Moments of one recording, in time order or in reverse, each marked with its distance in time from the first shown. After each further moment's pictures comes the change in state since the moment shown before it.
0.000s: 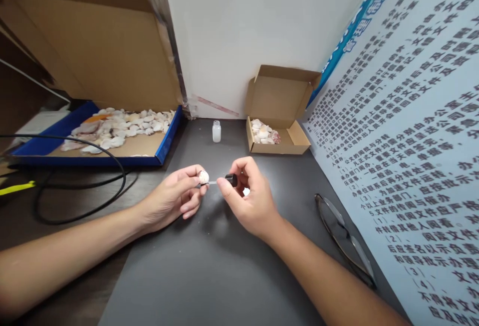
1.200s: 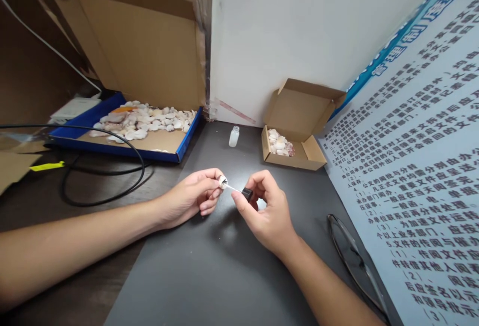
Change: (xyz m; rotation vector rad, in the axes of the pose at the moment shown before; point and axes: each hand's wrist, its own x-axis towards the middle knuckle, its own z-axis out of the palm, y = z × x) left_hand 0.002 -0.005 -0.004 -0.075 -0.039 0.007; right_hand -0.002 -0.005 -0.001 -0.122 -0.054 -0.045
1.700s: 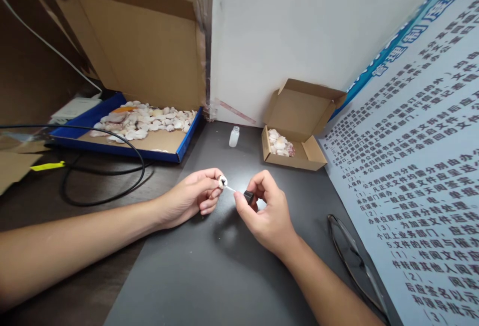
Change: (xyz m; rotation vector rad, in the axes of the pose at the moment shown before) left_hand -0.001 0.001 0.001 -0.012 0.004 -0.003; right_hand 0.000 0.001 -0.001 -0.054 -0.009 0.007
